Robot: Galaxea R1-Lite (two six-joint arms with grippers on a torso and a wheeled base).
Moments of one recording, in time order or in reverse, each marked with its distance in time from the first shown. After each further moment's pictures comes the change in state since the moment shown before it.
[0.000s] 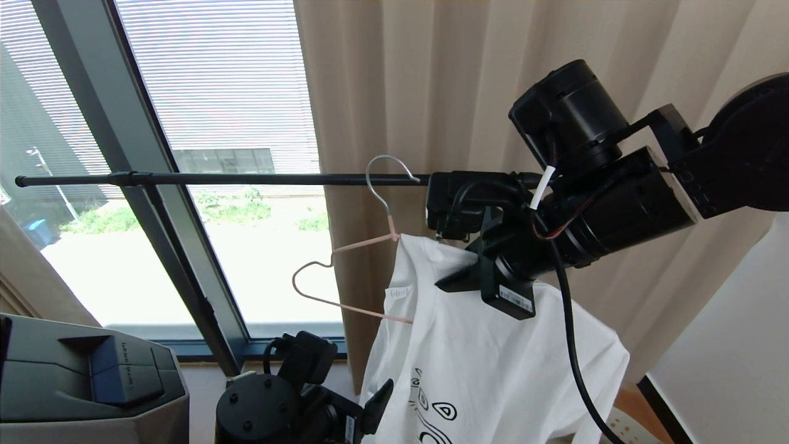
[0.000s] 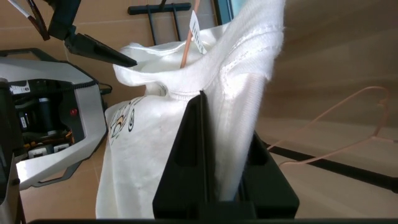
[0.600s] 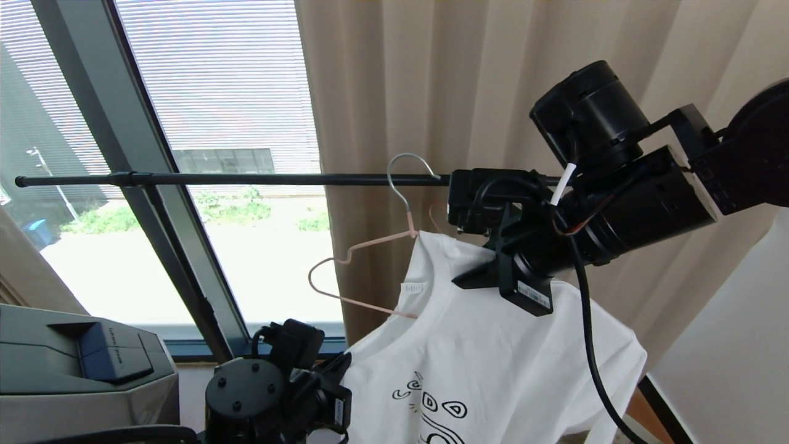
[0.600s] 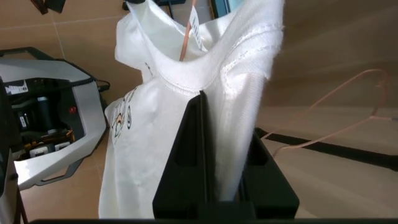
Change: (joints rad) left arm 0.078 -0.013 -0.008 0.000 -0.003 0.023; right arm -0.048 -0.033 0.043 0.000 0.001 0.002
